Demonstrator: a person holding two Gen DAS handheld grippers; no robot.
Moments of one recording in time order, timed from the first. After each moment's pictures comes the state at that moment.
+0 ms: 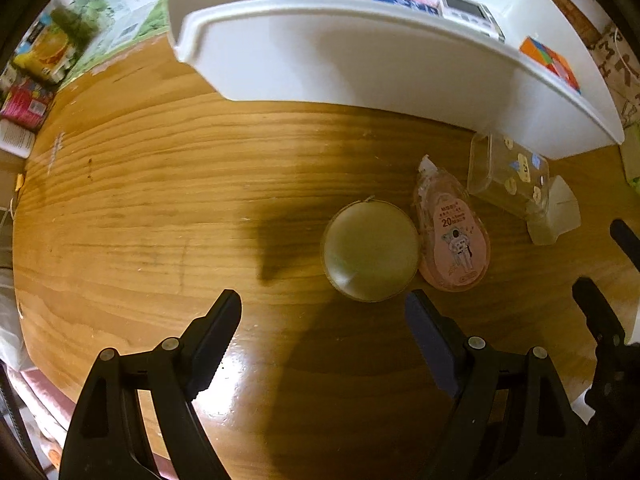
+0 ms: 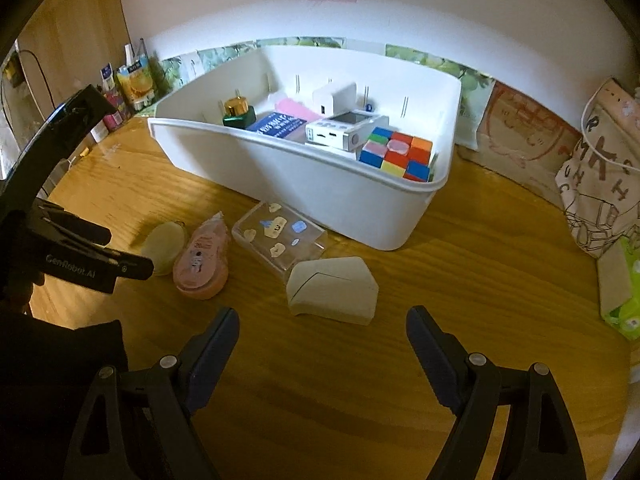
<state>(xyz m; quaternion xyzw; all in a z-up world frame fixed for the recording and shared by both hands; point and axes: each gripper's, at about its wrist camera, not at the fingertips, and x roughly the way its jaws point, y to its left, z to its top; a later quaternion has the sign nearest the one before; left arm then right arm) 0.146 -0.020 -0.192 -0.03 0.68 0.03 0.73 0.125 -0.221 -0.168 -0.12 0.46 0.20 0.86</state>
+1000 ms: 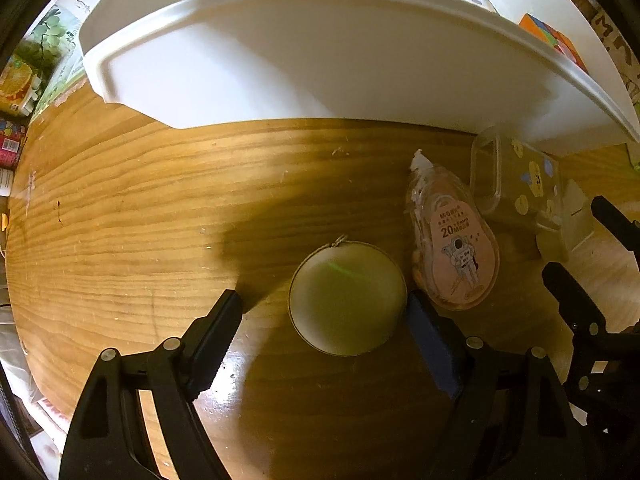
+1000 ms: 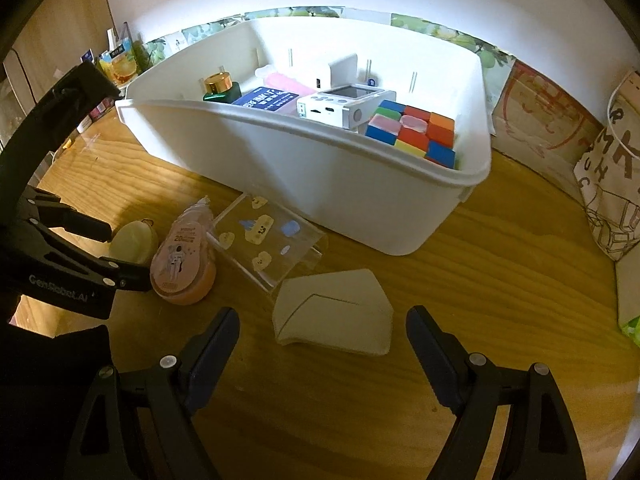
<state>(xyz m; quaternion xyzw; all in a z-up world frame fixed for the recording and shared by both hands) 0.218 -0.033 -0.223 -0.01 0.69 0.00 0.72 0.153 -0.207 -0.197 -0.13 0.48 0.19 0.85</state>
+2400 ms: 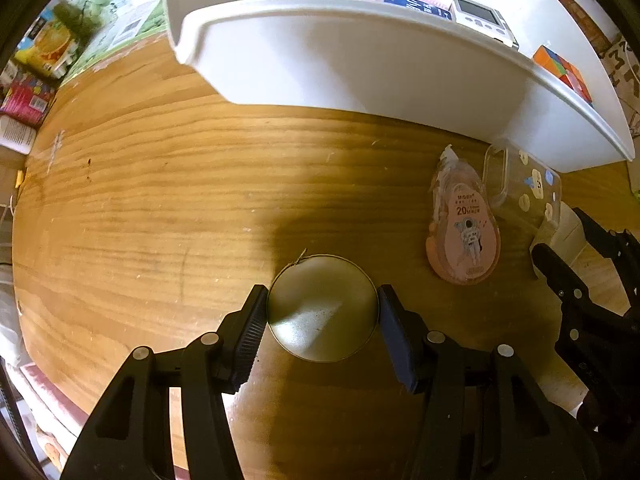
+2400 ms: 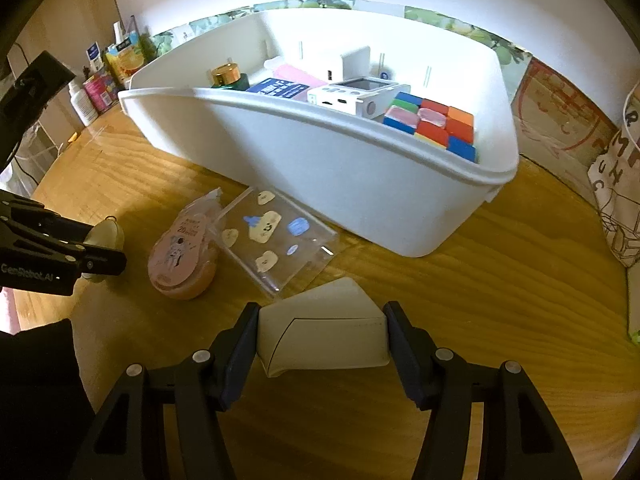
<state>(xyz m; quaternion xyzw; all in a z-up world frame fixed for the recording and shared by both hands) 0.178 -0.013 -0.204 -0.05 0.67 0.05 0.73 0.158 -0.202 -0.206 -0.13 0.49 0.21 0.84</state>
